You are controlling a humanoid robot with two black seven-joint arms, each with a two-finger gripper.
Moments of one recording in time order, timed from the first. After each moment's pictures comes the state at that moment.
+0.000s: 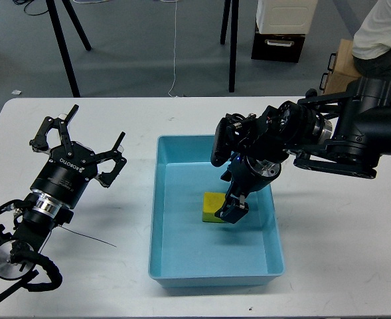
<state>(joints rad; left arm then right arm) -0.35 0.59 -0.66 -1.47 -0.21 -0.28 -0.49 1.50 -0.19 -0.41 1.08 -1.77 0.43 0.49</state>
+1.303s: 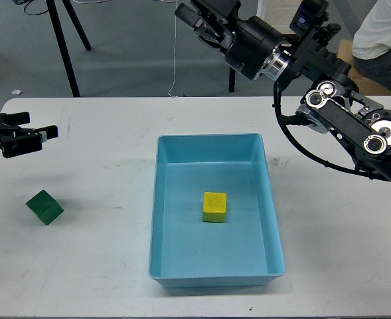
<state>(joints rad) -0.67 1.02 -0.64 -1.35 1.93 -0.30 -0.49 0.84 -0.24 0.91 1.19 -1.07 0.14 0.40</state>
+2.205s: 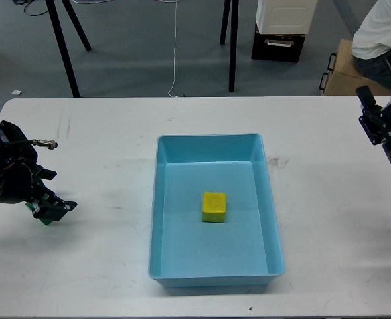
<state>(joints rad) -0.93 0.82 -0.20 -1.19 2.18 -0.49 -0.49 0.04 -0.40 1.38 1.49 -0.99 0.05 0.42</state>
